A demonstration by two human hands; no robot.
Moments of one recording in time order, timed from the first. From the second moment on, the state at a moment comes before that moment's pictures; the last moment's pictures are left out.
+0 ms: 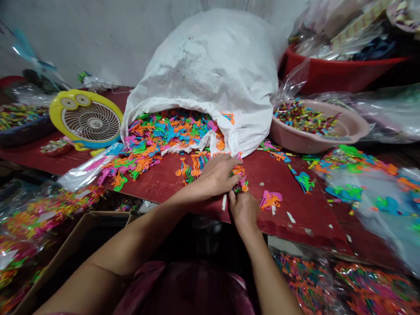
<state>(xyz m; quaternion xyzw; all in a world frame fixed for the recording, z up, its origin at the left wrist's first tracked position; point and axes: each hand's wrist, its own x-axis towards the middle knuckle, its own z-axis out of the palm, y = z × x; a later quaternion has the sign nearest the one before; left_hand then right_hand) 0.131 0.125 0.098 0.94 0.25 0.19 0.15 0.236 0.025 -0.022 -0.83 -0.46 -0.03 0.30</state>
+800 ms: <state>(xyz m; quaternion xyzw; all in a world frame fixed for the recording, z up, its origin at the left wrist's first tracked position) 0.134 0.142 0.099 0.96 0.20 0.15 0.13 0.239 0.041 -0.021 -0.77 -0.51 0.08 0.37</state>
